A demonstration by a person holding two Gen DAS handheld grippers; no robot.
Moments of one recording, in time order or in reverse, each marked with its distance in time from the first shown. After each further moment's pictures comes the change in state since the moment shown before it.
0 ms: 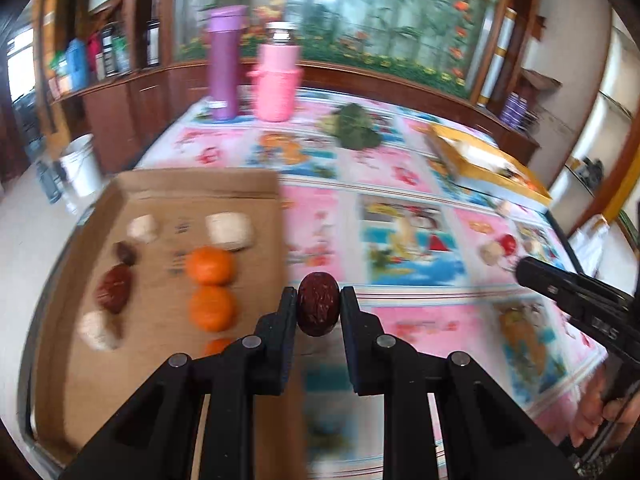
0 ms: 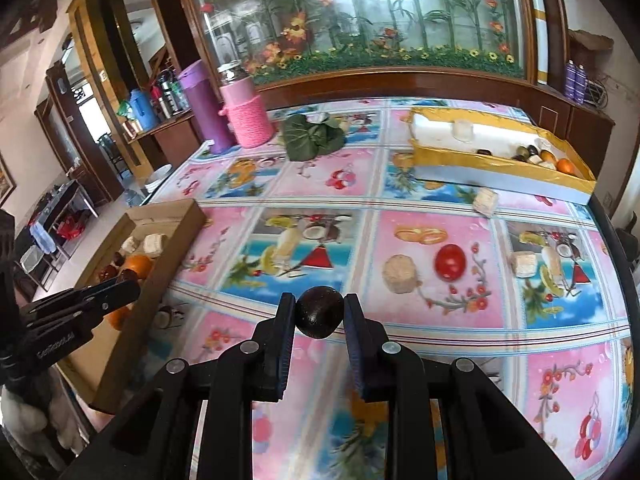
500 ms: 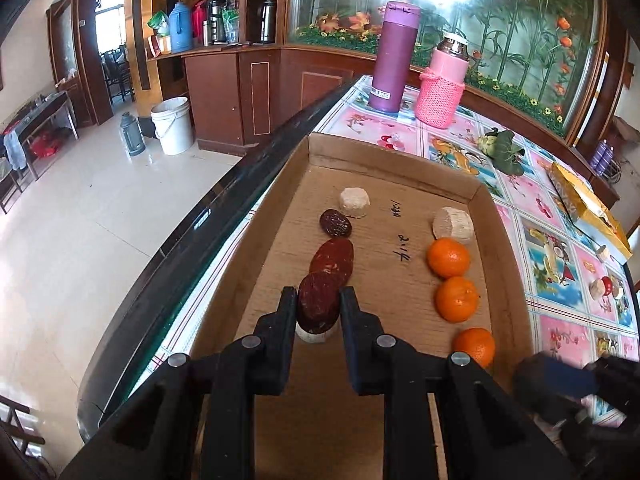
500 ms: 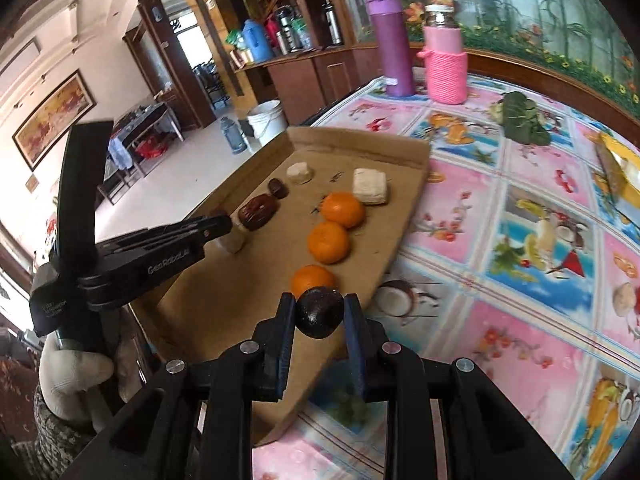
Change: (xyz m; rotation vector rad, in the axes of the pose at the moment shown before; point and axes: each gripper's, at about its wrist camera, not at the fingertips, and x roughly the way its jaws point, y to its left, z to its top) left arm -0.012 0.119 -0.018 -0.181 -0.003 0.233; right arm 0.061 0.192 -0.028 -0.258 0.176 0.284
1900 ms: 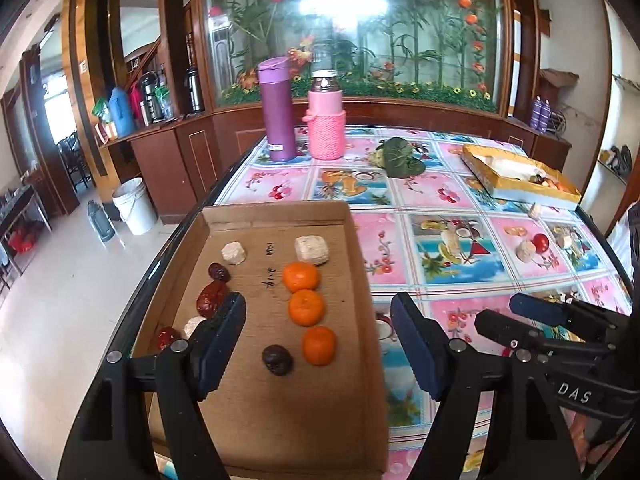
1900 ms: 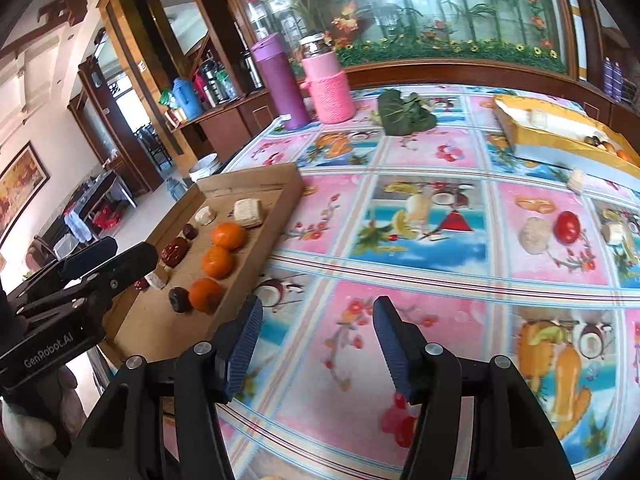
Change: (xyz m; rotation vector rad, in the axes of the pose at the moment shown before) left arm -0.074 -0.108 -0.023 0.274 -0.161 -0.076; right arm -0.066 -0.086 -0.044 0.235 -0.181 -0.159
